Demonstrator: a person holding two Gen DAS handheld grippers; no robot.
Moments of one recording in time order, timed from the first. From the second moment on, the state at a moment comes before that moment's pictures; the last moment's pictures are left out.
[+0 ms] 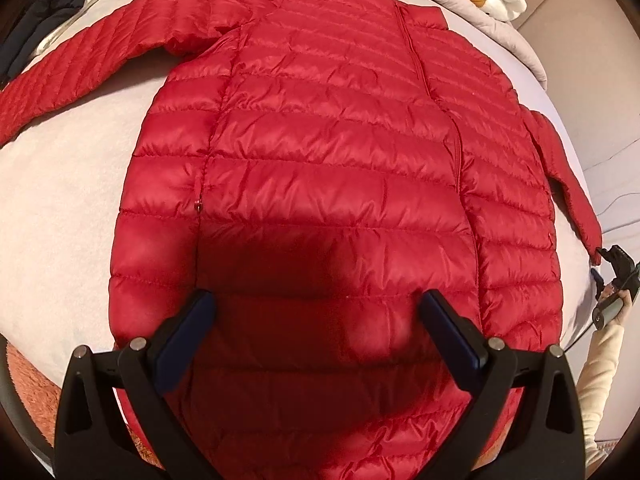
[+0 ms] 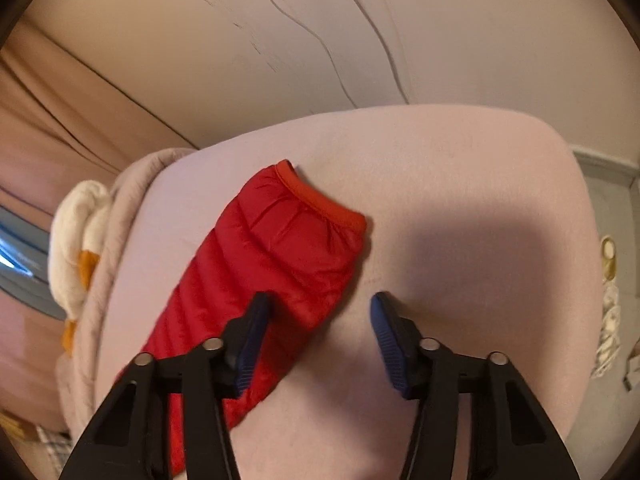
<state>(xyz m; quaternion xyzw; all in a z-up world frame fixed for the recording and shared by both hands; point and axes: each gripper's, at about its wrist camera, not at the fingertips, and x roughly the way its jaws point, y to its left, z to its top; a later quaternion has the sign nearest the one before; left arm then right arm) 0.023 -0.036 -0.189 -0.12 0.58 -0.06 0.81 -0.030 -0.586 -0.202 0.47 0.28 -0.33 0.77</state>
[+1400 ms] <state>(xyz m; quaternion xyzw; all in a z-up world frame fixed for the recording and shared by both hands) 0.012 0.039 -0.083 -0.19 0.41 -0.06 0.89 -0.033 -0.385 0.050 0.15 0.09 -0.11 0.98</state>
